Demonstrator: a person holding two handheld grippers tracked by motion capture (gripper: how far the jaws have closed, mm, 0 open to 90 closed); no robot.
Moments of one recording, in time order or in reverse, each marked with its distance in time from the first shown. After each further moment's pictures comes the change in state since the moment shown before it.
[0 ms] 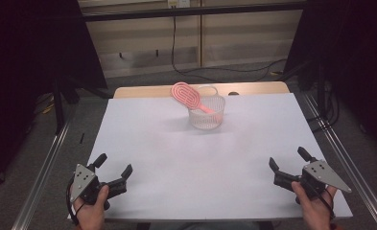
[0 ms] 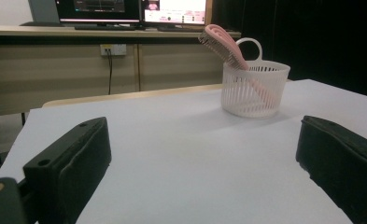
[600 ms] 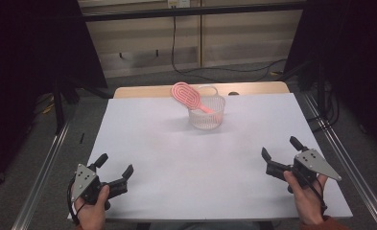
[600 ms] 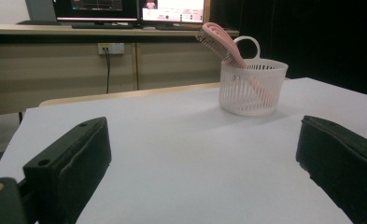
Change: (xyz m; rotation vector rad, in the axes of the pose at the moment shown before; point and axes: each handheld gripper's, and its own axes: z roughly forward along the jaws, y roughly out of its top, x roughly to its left) left arm -0.001 -0.001 0.001 0.006 -0.004 -0.002; right arm 0.011 0.018 0.024 -0.037 0.037 -0.010
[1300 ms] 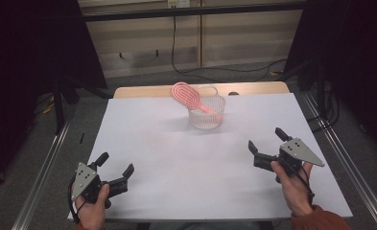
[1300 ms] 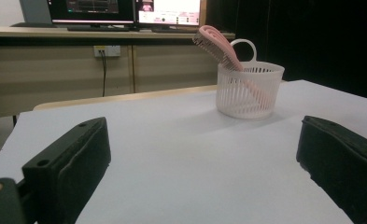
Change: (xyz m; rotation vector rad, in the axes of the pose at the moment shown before) left arm 0.001 0.000 0.003 -0.010 -0.018 0.001; right arm 0.016 0.012 0.032 -0.009 0.073 -0.003
